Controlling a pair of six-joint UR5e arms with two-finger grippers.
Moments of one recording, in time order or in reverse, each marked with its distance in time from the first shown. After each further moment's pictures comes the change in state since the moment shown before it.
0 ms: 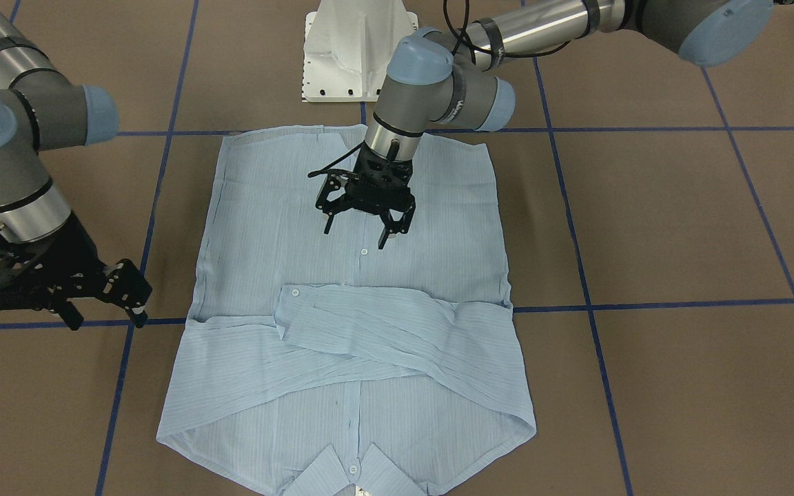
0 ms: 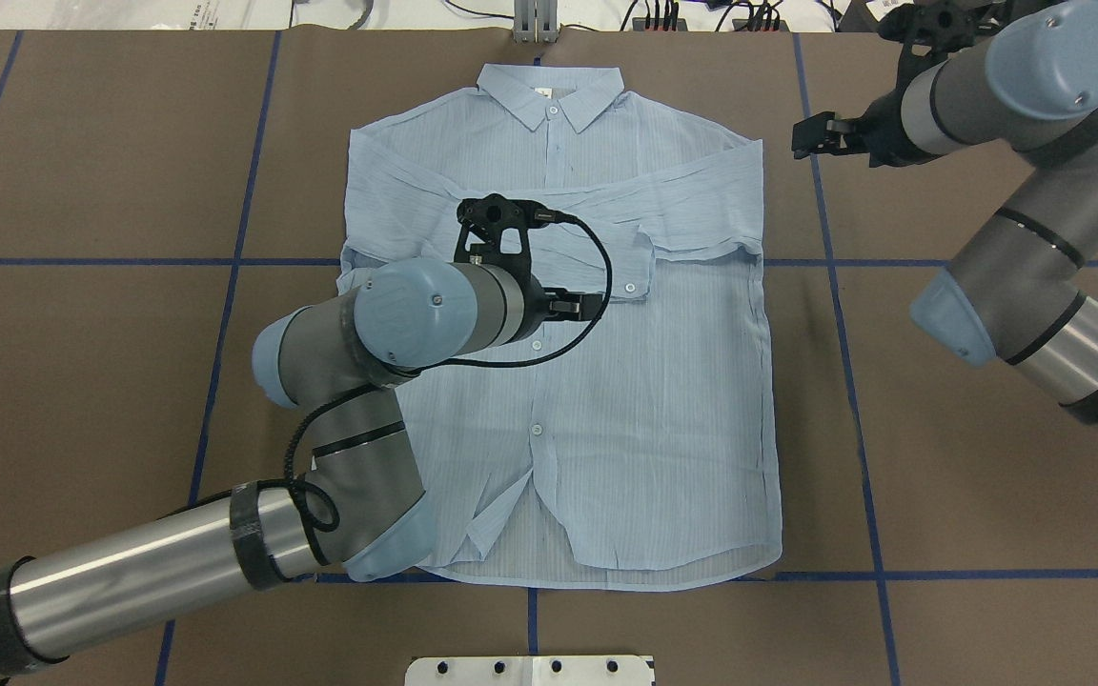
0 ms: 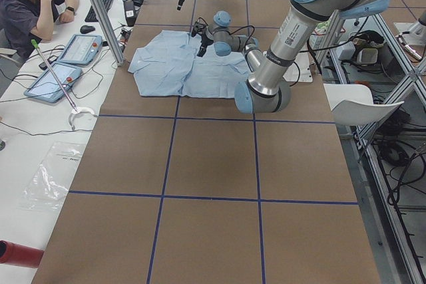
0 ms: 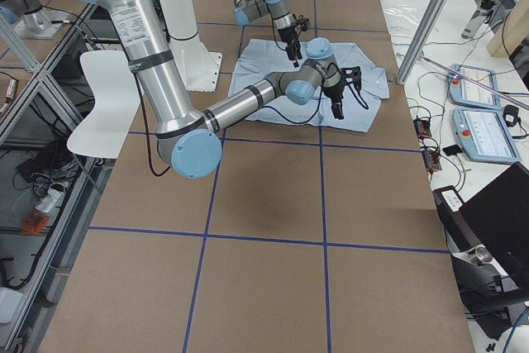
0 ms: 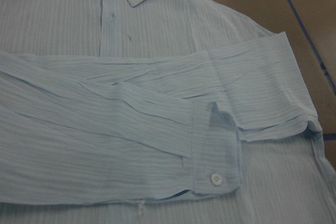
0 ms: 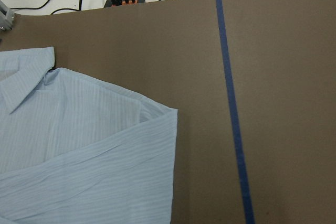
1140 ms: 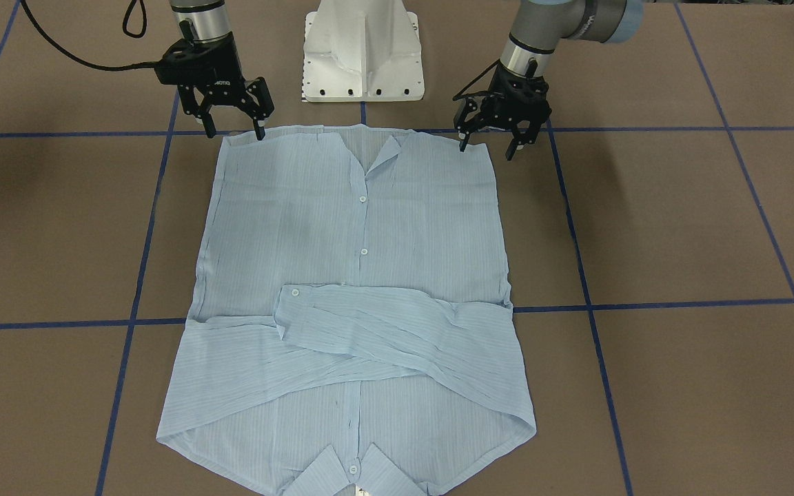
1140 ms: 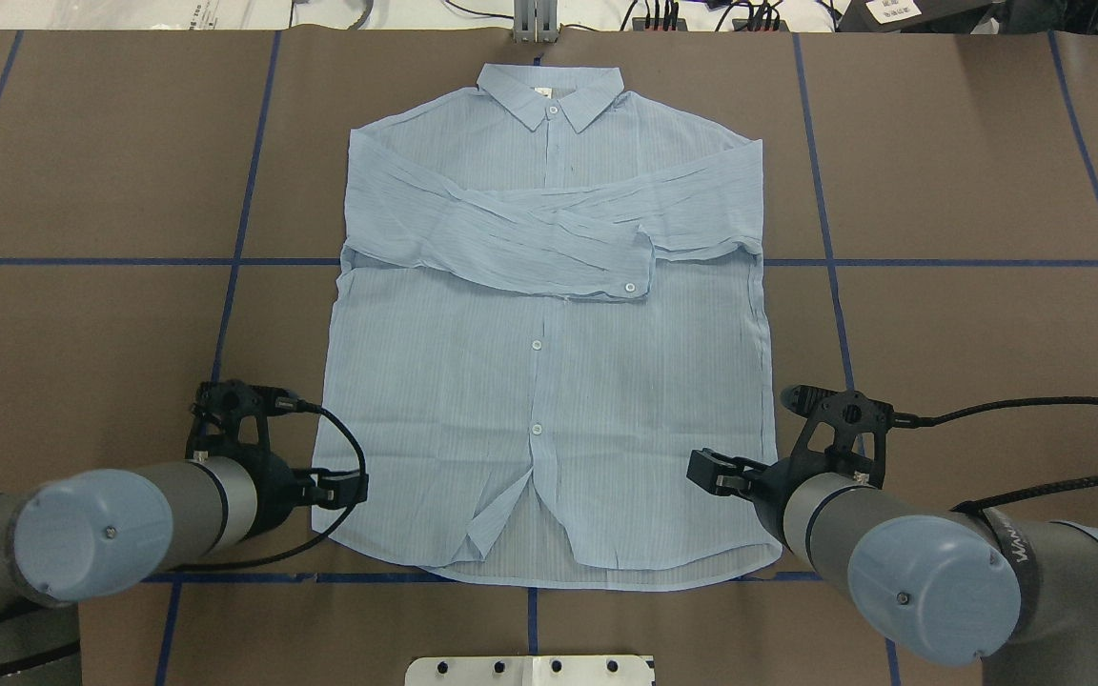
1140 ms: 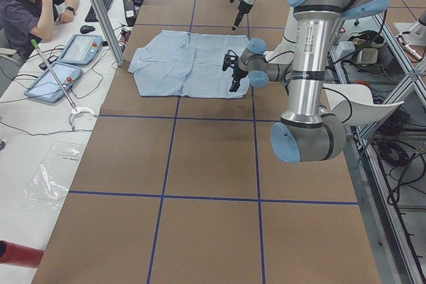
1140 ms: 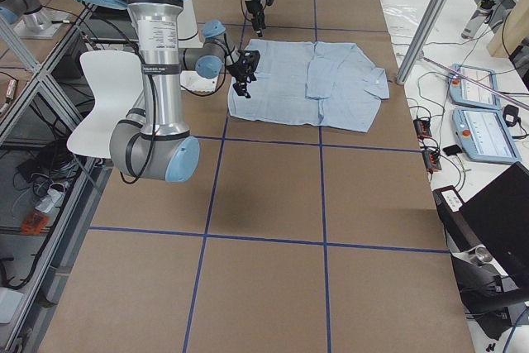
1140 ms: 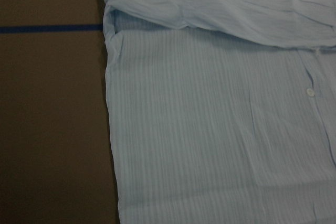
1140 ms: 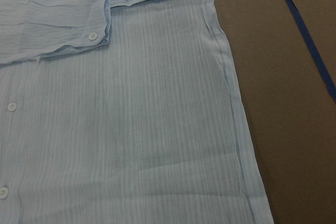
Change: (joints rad) left arm 0.215 0.601 -0.508 0.132 0.088 -0.177; right arm -0.709 -0.277 0.560 -0.347 -0.551 0.550
